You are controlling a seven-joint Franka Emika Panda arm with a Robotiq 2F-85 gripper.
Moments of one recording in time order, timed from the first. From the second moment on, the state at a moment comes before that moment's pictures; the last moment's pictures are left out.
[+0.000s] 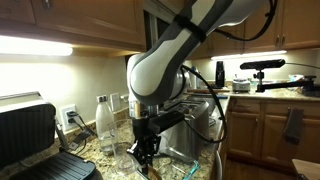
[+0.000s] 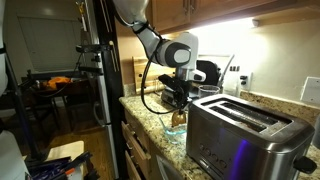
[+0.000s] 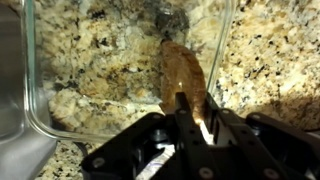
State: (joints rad) arm 0.07 0.32 0.09 -2.08 0.11 2.42 0.14
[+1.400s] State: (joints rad) arm 0.07 0.07 0.01 -2.12 -0.06 2.42 0.54
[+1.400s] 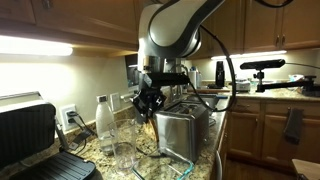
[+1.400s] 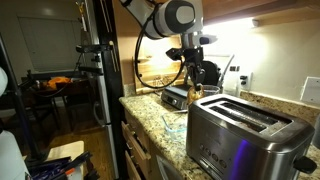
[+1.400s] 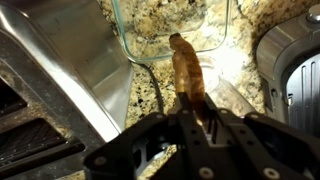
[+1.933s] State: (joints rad) arm 0.04 -0.03 0.00 -2.15 -0.27 2.42 0.89
